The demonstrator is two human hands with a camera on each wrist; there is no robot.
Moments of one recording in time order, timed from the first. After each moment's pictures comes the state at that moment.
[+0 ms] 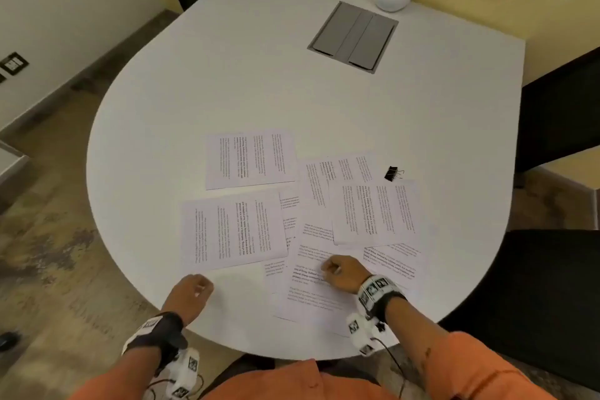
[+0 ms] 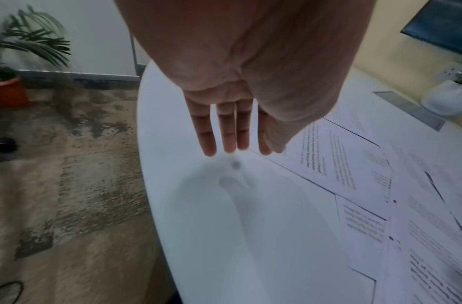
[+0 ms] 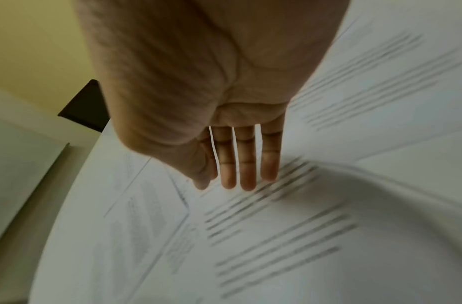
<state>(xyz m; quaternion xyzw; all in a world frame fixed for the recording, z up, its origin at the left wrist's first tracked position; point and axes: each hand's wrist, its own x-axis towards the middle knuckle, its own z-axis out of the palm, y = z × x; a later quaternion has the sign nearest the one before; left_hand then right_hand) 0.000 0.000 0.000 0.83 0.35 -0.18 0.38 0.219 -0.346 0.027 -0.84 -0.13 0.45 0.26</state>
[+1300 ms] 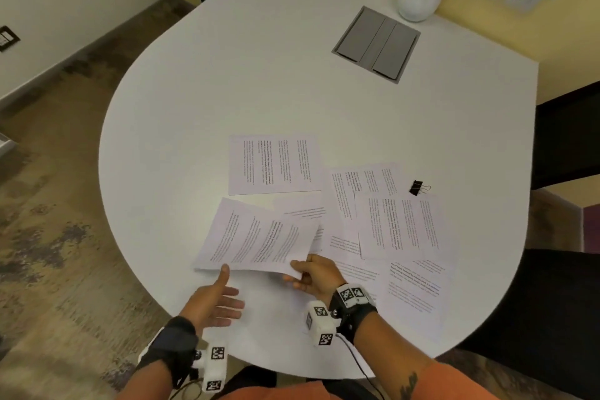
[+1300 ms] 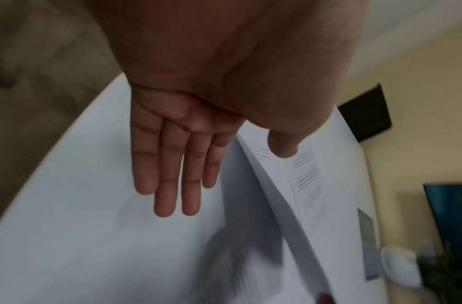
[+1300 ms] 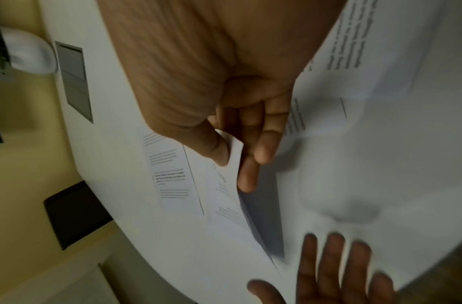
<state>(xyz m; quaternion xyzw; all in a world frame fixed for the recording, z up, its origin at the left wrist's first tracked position) 0.025 0.035 0.053 0.50 0.50 -0.25 0.66 0.174 -0.185 0.056 -0.60 0.23 0.47 0.61</state>
